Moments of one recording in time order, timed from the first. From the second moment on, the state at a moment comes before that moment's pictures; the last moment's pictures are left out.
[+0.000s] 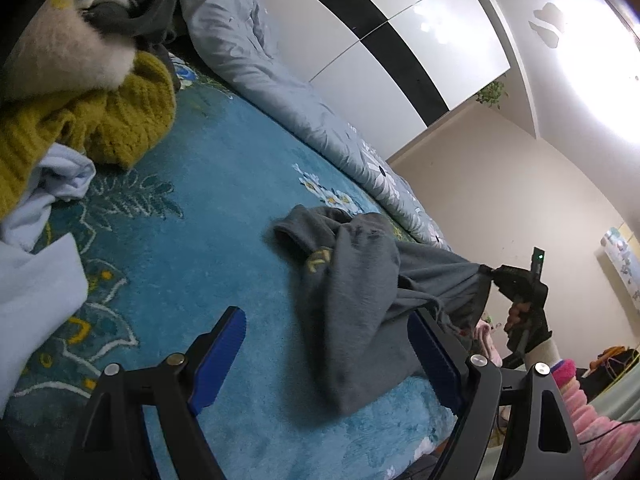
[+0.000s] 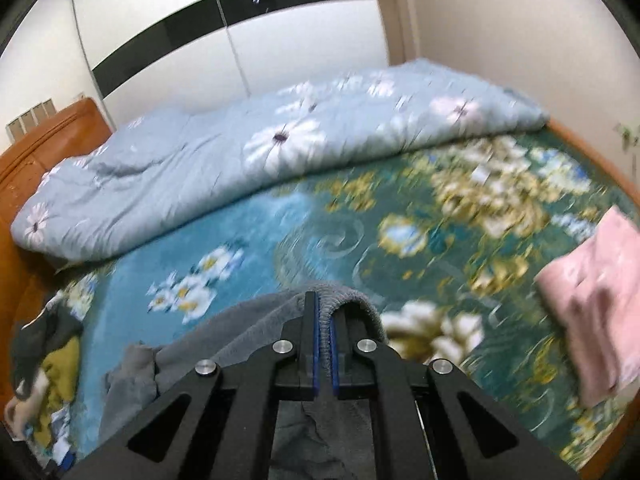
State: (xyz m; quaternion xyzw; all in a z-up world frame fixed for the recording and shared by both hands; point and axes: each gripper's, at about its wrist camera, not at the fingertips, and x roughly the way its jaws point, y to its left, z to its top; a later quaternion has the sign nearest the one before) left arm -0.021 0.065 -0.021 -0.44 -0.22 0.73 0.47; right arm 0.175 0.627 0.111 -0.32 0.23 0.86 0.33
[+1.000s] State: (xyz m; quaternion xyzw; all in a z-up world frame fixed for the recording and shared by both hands) left arm -0.115 0.284 -0.044 -0.54 -0.08 0.73 0.41; right arm 0.229 0.649 0.013 -0.37 0.25 0.86 0.25
